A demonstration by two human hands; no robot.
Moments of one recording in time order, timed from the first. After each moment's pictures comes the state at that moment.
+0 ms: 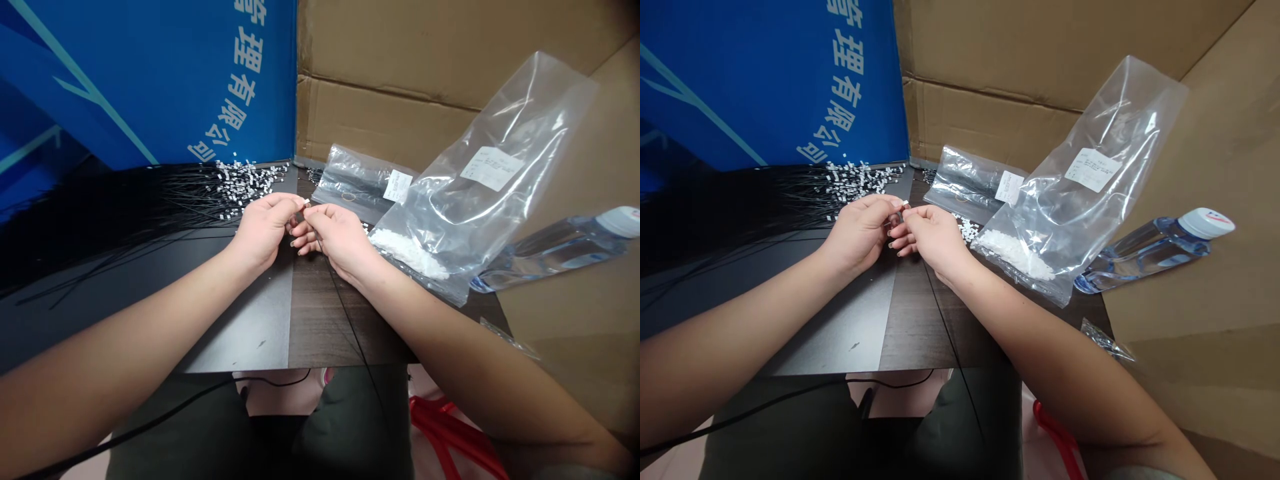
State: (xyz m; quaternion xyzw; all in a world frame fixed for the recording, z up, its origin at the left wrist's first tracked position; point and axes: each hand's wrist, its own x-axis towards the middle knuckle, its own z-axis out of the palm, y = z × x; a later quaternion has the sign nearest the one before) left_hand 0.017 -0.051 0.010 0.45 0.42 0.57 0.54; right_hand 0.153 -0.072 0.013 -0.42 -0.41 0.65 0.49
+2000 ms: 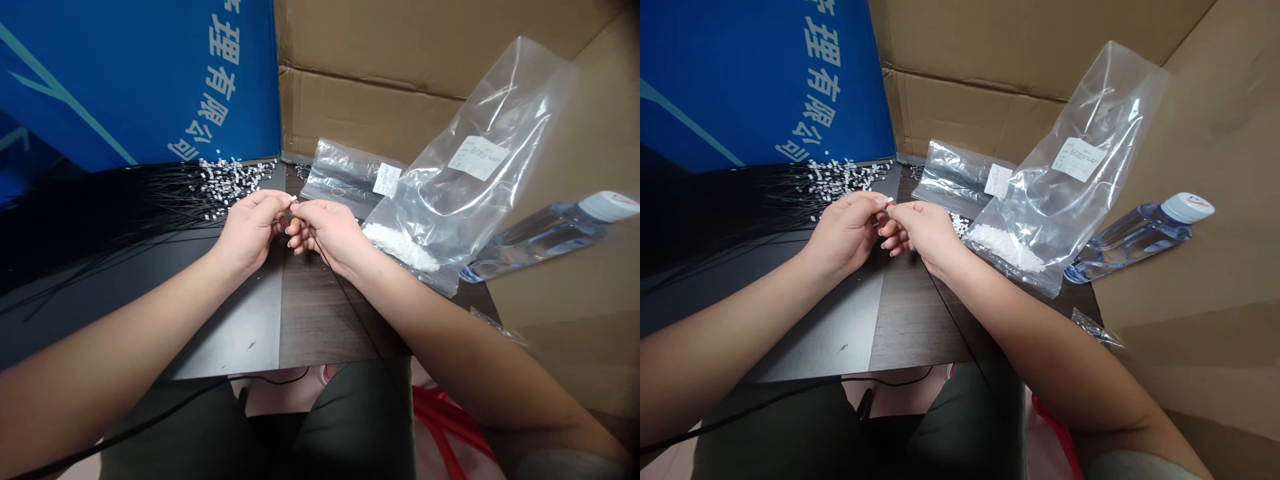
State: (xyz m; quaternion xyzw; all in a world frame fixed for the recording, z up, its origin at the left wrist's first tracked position) left_hand 0.020 -0.054 0.013 0.49 0.40 0.55 0.54; right_hand 0.162 -0.073 0.023 -0.39 -0.41 0.68 0.47
